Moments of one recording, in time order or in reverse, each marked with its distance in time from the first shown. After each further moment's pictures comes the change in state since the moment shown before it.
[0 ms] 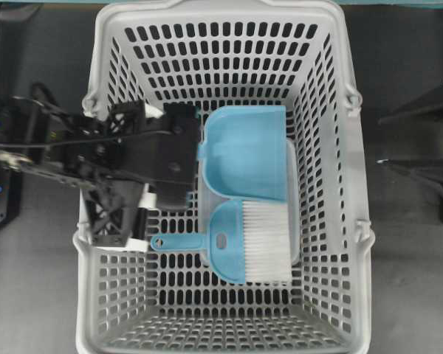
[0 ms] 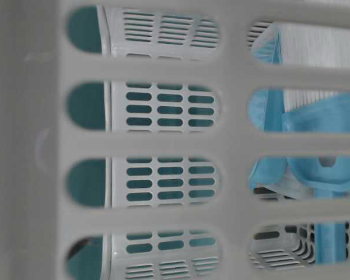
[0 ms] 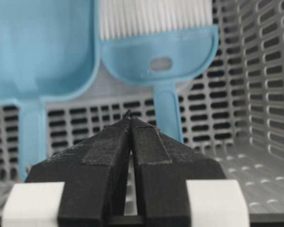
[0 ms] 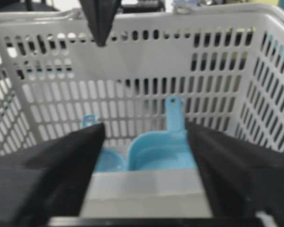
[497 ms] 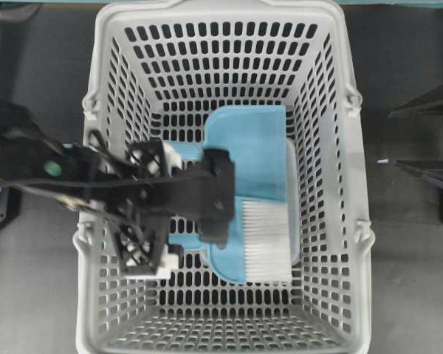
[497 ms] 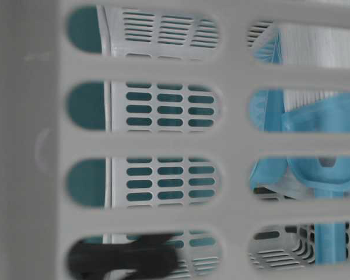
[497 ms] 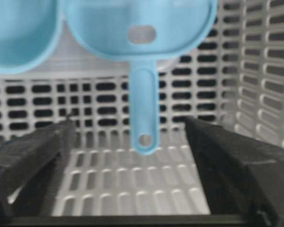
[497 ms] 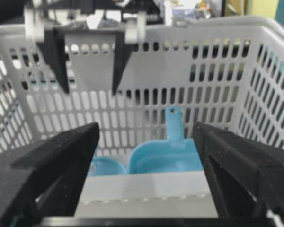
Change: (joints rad) left arm -0.061 0.144 -0.006 0.000 0.048 -0.121; right arm 0.000 -0.060 0.017 0.000 -0.006 0.000
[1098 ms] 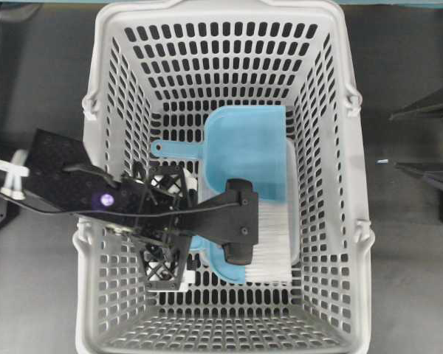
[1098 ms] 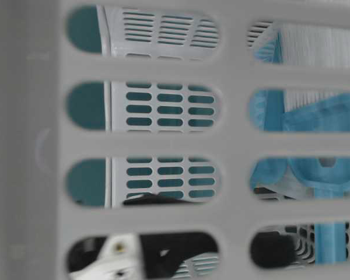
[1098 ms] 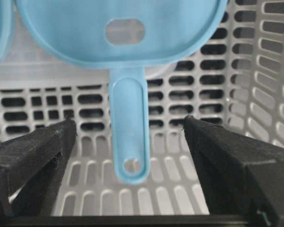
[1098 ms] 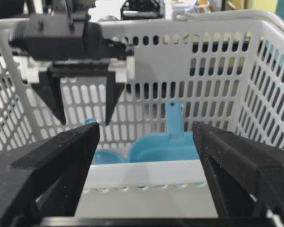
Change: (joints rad) left arm -0.023 0.141 -0.002 0.000 -0.028 -0.025; right arm 0.000 -0.011 0.026 0.000 -0.002 0.000
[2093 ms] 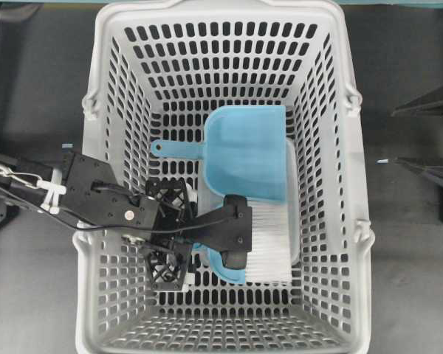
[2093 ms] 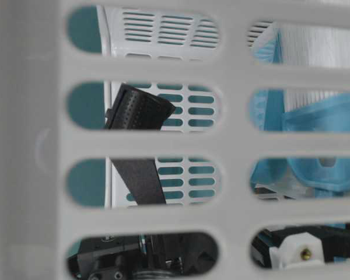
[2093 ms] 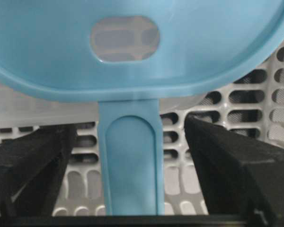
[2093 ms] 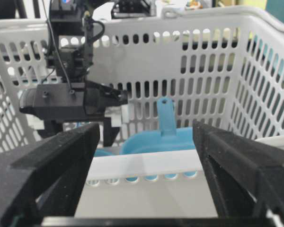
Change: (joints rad) left arm 0.000 0.089 0.137 0.000 -0.201 0.008; right arm -0.028 -0.026 0.035 0.000 -0.025 0.012
